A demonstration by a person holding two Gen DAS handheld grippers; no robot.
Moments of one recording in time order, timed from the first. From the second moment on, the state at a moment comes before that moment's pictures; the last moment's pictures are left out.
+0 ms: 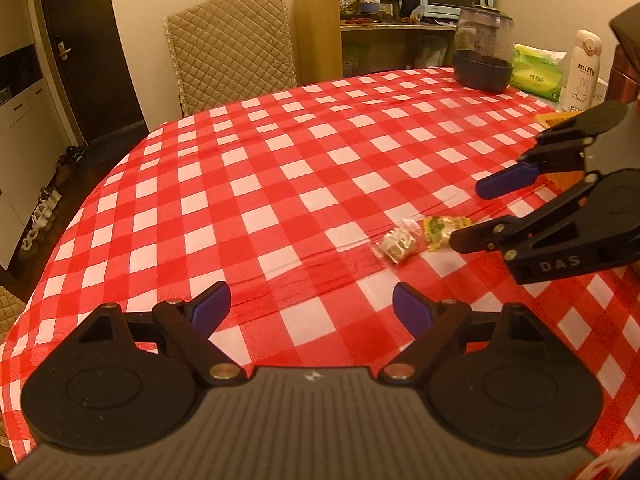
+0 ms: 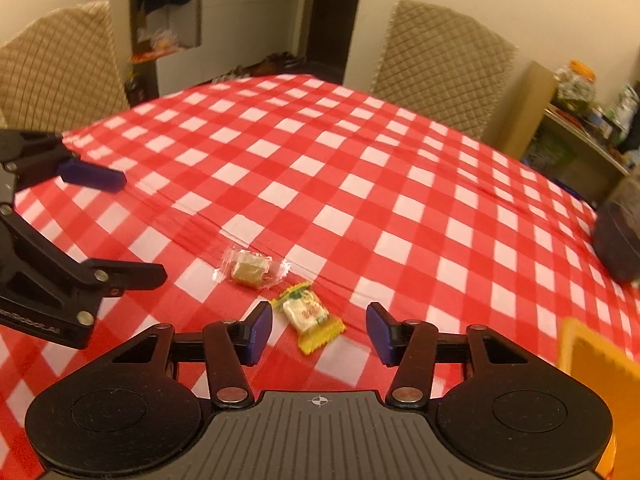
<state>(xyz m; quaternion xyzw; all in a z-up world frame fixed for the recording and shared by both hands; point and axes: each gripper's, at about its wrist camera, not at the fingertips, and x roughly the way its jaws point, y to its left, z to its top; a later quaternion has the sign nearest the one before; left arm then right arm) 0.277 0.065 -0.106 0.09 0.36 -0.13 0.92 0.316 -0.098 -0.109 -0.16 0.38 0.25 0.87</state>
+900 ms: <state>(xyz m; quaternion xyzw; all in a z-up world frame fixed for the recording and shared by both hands) 0.316 0.008 -0.125 0.20 0.34 -0.25 0.89 0.282 -0.146 -0.090 0.00 0.41 0.17 0.90</state>
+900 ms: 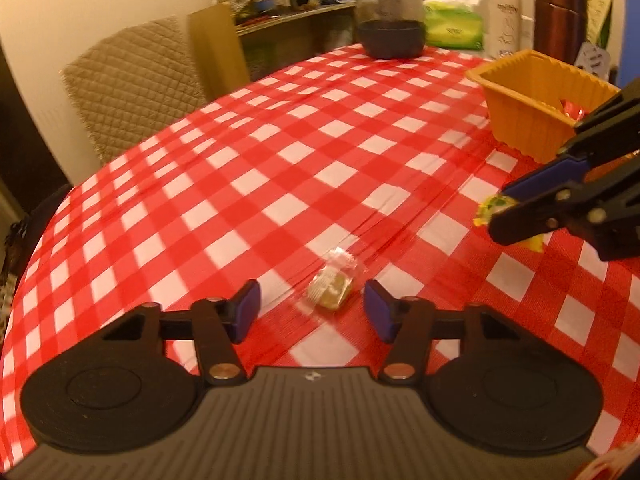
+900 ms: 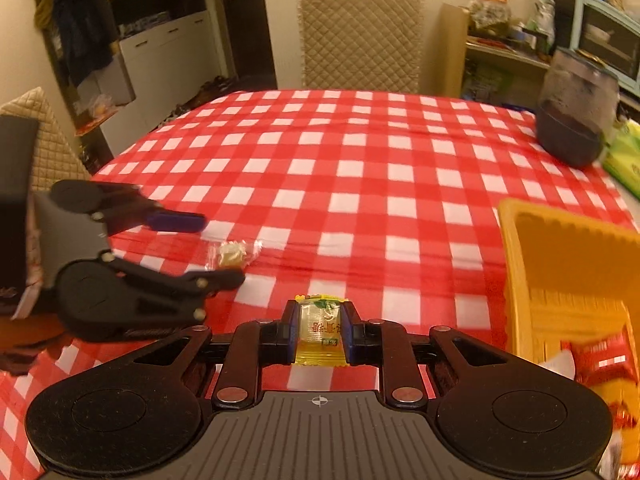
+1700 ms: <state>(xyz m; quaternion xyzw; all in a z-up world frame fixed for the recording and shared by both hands) 0.192 -0.002 -0.094 0.02 0.41 -0.14 0.90 0.192 -0.168 -0.070 0.03 0.40 0.14 0.90</state>
